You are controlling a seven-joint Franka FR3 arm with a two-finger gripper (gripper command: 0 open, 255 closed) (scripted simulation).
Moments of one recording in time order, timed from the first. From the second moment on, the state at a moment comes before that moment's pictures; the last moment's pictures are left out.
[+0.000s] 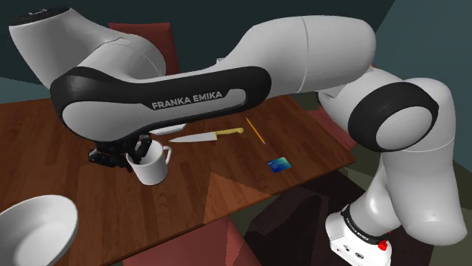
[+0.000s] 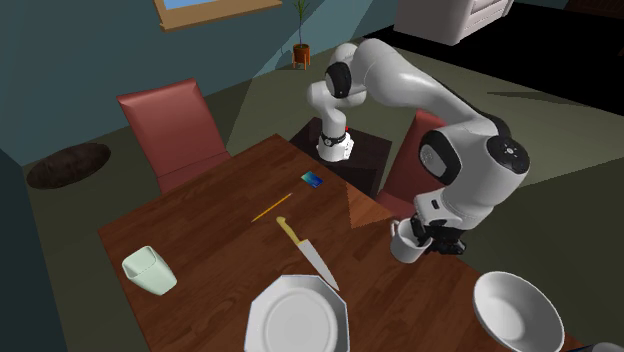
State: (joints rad) arm 0.58 0.65 0.34 -1.14 -0.23 1.69 1.10
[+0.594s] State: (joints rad) arm 0.57 0.67 0.34 -1.24 -0.24 1.80 1.11
